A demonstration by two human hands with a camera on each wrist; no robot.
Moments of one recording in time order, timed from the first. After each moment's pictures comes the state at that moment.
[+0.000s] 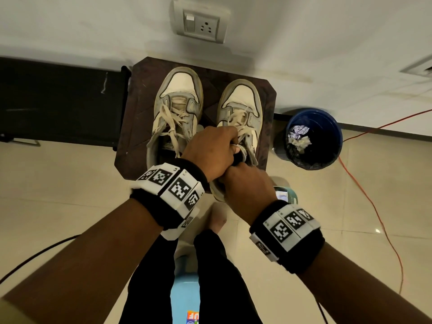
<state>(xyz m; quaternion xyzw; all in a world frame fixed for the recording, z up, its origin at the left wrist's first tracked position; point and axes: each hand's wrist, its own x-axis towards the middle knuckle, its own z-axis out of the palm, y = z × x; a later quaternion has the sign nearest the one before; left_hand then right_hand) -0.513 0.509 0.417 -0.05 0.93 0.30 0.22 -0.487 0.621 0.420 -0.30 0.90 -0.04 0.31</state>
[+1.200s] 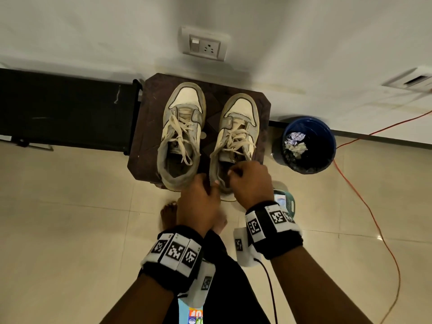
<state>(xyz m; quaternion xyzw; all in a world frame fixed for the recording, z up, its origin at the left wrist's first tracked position) -0.411 0.528 0.406 -0.33 0.80 0.46 0.17 -0.485 0.632 0.402 -0.01 0.92 -0.25 0.28</state>
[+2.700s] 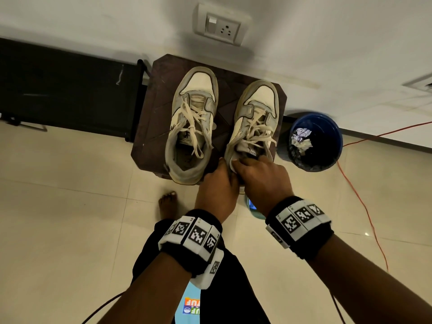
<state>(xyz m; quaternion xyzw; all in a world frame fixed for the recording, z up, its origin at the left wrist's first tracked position) -0.430 0.531 0.376 -0.25 0.82 0.47 0.21 -0.490 0.628 0.415 -0.34 0.91 0.06 0.24</state>
